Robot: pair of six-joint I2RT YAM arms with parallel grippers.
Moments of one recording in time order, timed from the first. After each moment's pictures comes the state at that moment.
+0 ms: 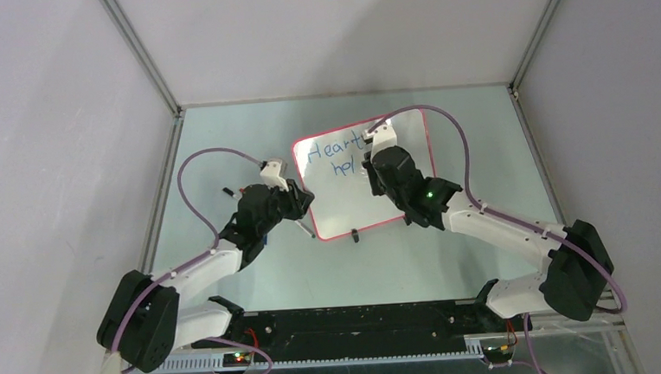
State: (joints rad) left arm -0.50 1.17 0.45 0.40 0.08 -0.37; right arm 0.83 1.33 1.02 -0.17 0.44 0.19
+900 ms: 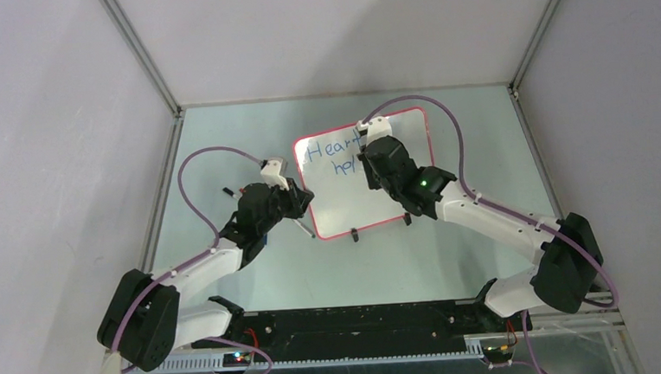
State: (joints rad) left arm -0.50 1.19 0.46 0.40 0.09 -0.37; right arm 0.82 1.41 1.16 -0.30 0.43 0.21
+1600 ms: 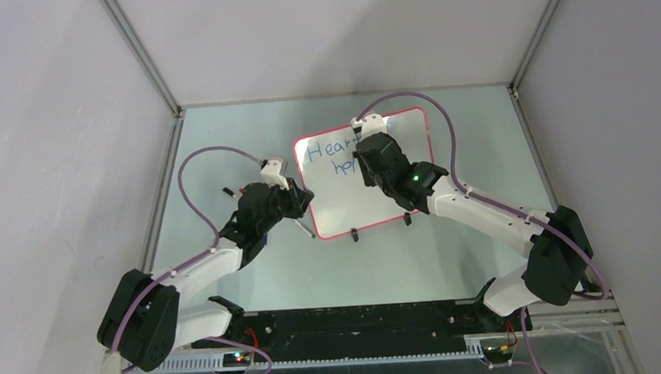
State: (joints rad) left arm -0.50 1.19 0.47 0.39 0.09 -0.37; right arm 0.82 1.46 1.21 -0.33 0.45 0.21
